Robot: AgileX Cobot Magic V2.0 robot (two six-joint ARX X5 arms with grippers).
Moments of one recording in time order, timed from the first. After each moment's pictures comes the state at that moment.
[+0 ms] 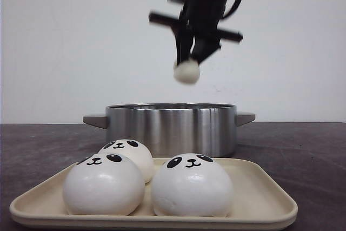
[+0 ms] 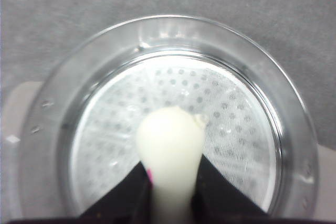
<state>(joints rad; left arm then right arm) -0.39 0.56 1.01 -0.79 0.34 -0.22 0.58 1.91 1.68 -0.64 0.03 0.31</state>
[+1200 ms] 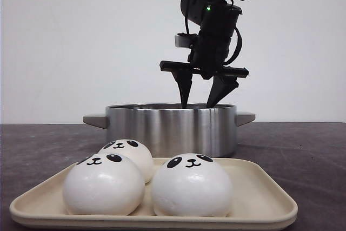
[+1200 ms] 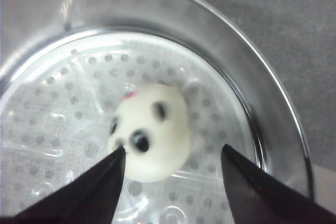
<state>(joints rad) -0.39 0.56 1.01 -0.84 0.34 -0.22 0.53 2.04 1.70 -0.62 0.05 0.30</state>
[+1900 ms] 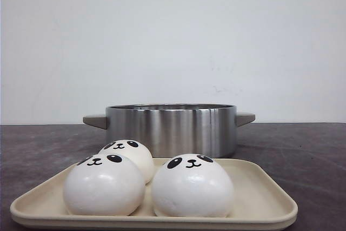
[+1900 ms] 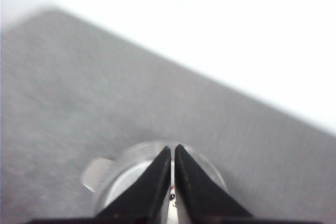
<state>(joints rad) -0.41 0.82 1.01 -0.85 0.36 -0.26 0.79 1.41 1.85 -0.79 0.25 0.05</state>
